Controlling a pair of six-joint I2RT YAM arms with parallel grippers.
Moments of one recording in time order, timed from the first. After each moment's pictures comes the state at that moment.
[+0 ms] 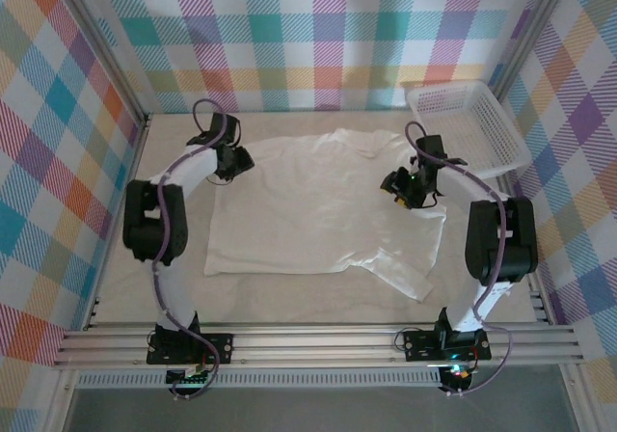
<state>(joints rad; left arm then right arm) -0.16 2.02 1.54 -0.60 0.02 -0.64 0.12 1.76 1.17 -0.58 -0.37 0.66</state>
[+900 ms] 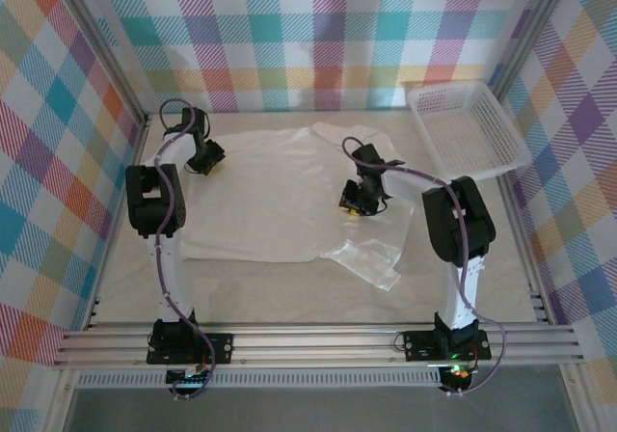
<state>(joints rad) 0.05 2.27 1.80 -0.67 0.09 -0.73 0.43 1.96 1.30 -0.56 -0.24 0.75</state>
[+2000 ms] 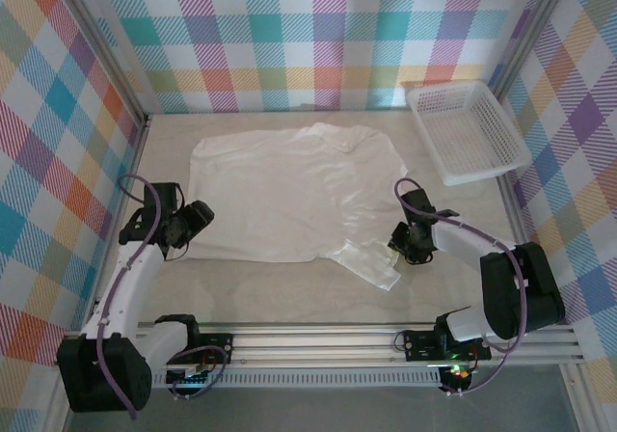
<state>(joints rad) 0.04 1.01 0.76 -0.69 0.09 -0.68 0.30 1.41 0.67 -0.56 -0.06 0.86</state>
